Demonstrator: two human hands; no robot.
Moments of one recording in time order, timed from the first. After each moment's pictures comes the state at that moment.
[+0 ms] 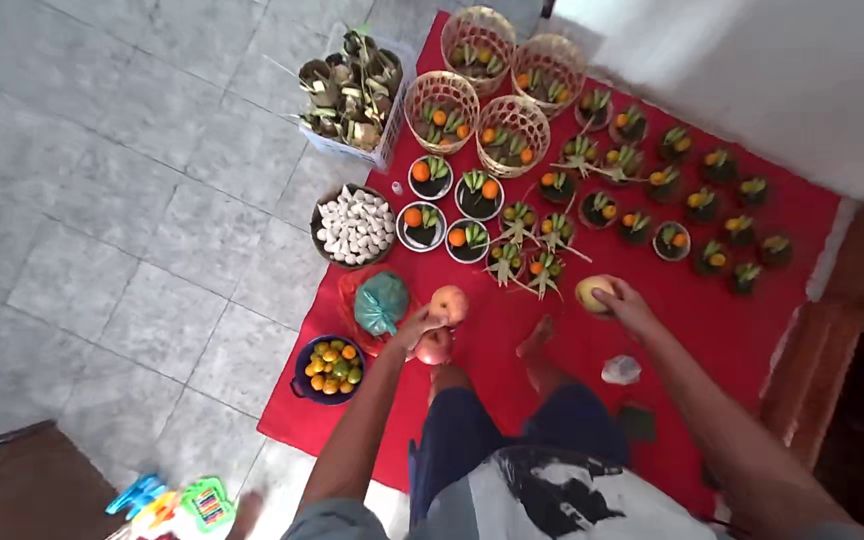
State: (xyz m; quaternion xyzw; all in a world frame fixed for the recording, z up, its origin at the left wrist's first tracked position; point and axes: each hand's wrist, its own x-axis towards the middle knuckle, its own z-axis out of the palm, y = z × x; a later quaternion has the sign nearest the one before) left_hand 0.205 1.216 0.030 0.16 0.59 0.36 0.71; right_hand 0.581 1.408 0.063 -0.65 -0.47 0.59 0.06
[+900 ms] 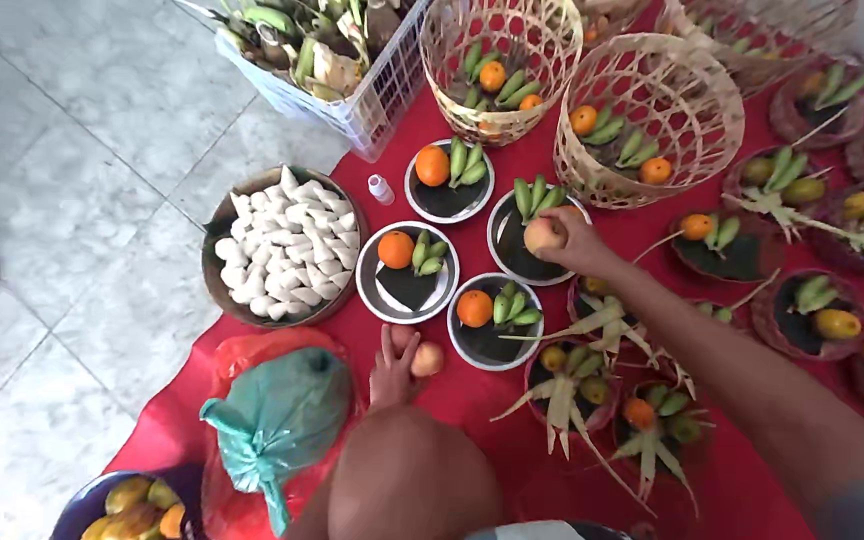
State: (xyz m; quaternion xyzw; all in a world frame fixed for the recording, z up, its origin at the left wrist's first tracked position) left_hand 0.167 1.341 -0.514 0.39 0.88 0.00 0.27; right_hand 0.333 1.723 -0.464 -0.33 -0.83 0.45 0.05
